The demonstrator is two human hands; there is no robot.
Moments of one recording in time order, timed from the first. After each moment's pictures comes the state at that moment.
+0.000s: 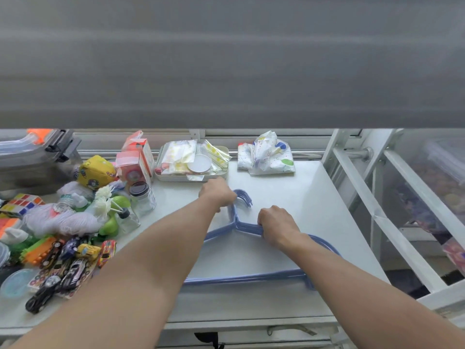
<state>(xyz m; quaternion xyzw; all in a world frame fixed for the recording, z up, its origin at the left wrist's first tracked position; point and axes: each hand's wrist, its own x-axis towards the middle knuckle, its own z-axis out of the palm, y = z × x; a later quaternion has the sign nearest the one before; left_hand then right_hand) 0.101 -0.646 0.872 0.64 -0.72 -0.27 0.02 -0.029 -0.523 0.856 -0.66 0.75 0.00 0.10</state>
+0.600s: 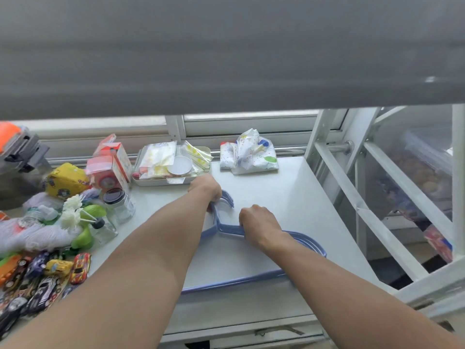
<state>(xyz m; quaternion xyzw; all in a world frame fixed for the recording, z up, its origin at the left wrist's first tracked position) 0.061 -0.677 0.851 0.68 -0.68 -0.27 -0.04 -0.028 -0.522 0.857 -0.66 0.74 -0.02 0.09</state>
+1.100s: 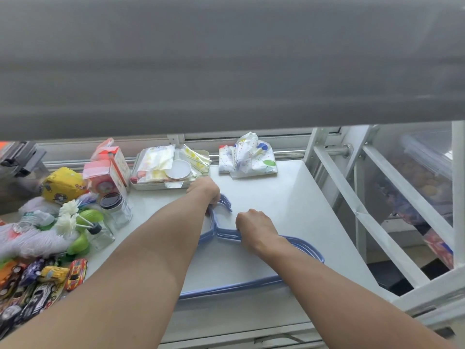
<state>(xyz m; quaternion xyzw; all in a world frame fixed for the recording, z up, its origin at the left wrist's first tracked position) 0.060 -0.679 0.864 0.67 -0.69 -0.26 -0.09 -0.025 -0.526 0.859 -0.66 0.74 -0.01 0.10</state>
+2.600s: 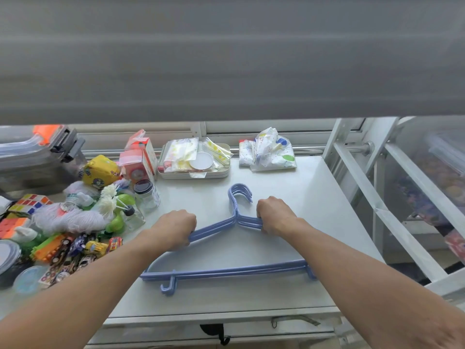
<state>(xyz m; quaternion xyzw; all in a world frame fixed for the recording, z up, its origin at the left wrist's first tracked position) 0.224 -0.591 0.862 0.44 -0.89 -0.01 -0.15 -0.022 -0.530 0.871 -0.66 0.74 0.02 0.13</state>
